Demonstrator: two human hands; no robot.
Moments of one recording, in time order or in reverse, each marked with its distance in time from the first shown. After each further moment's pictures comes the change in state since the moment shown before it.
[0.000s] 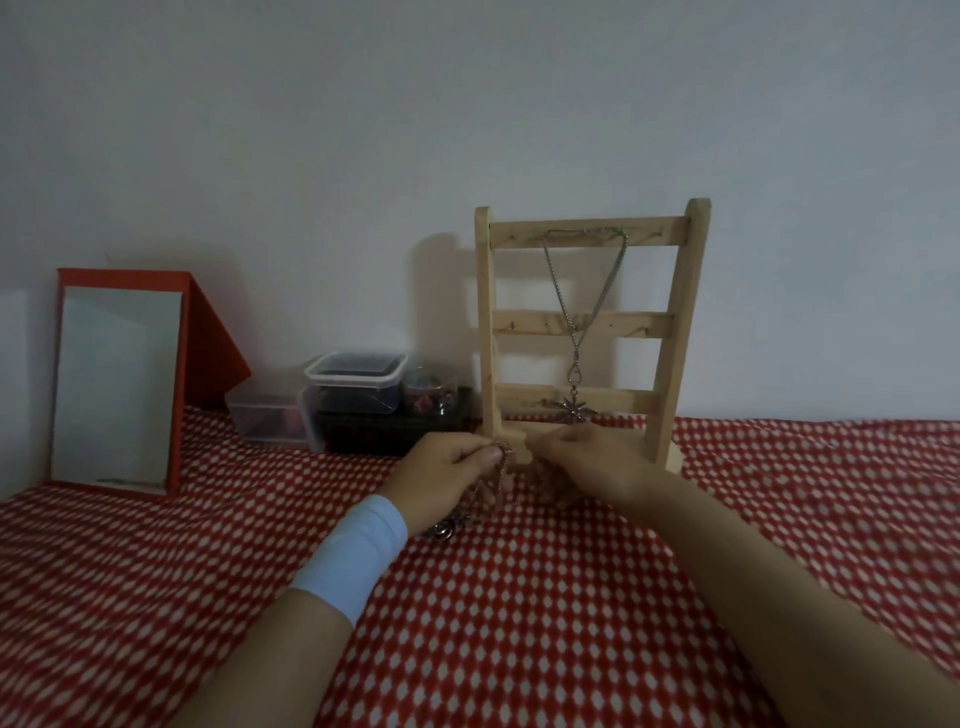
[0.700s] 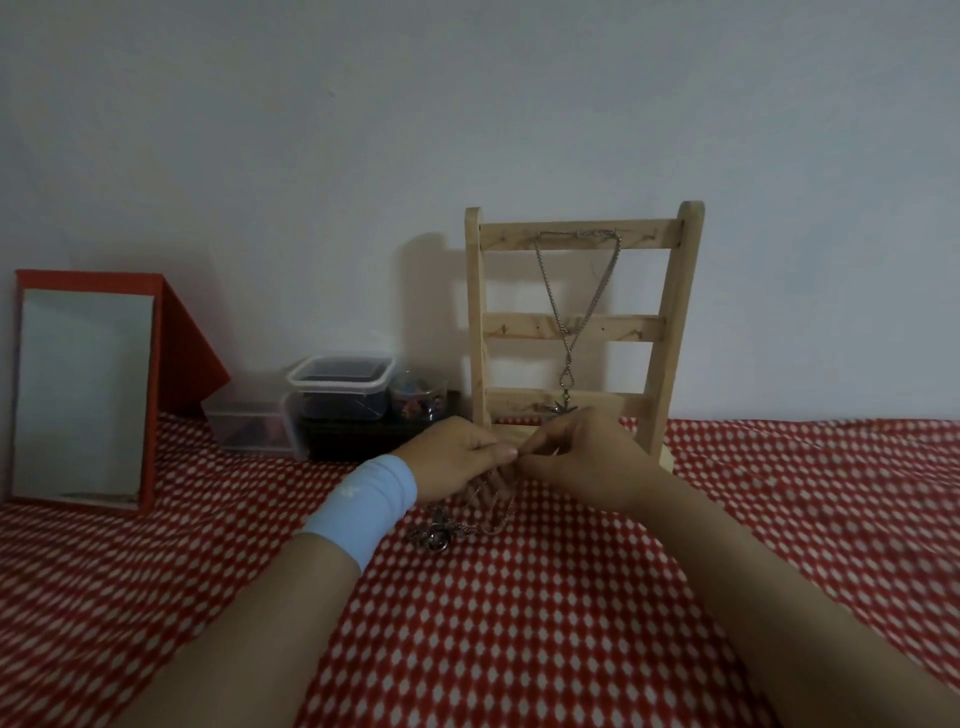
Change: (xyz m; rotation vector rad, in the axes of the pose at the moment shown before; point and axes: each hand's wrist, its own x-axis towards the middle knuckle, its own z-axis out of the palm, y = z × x) left_hand 0.031 0.021 -0.010 0.152 -0.272 -0.075; right_hand 0.001 -0.004 -0.006 -0.208 0.146 -0.291
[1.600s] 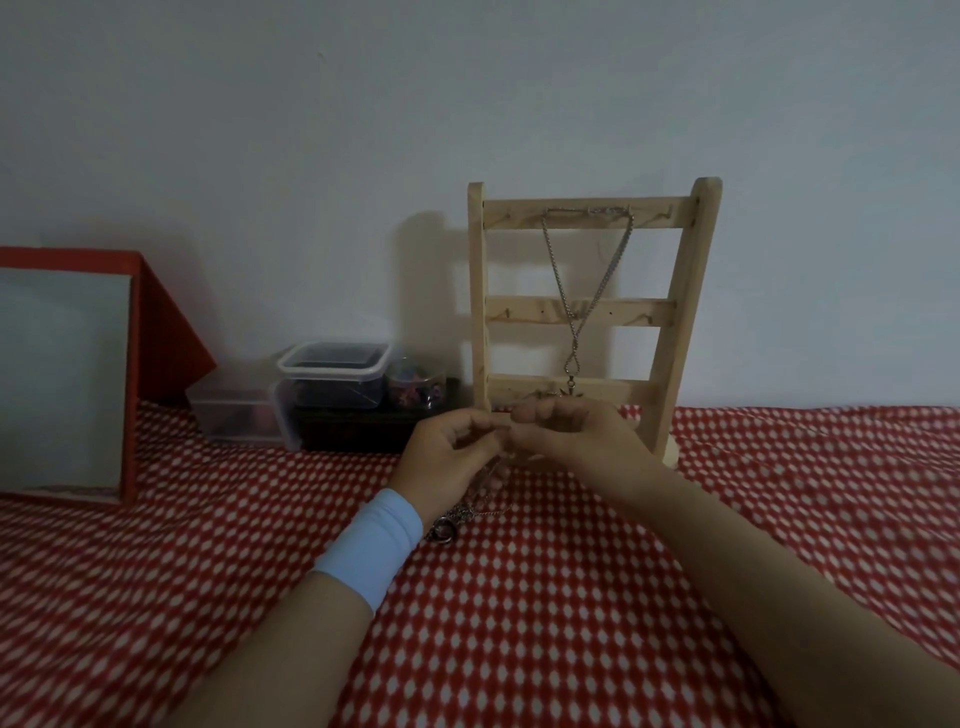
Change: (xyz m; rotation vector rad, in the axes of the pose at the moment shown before) left_hand -0.001 -0.024 0.032 -0.503 0.390 0.172; right_hand -0.004 -0.004 0.011 0.479 0.023 0.146
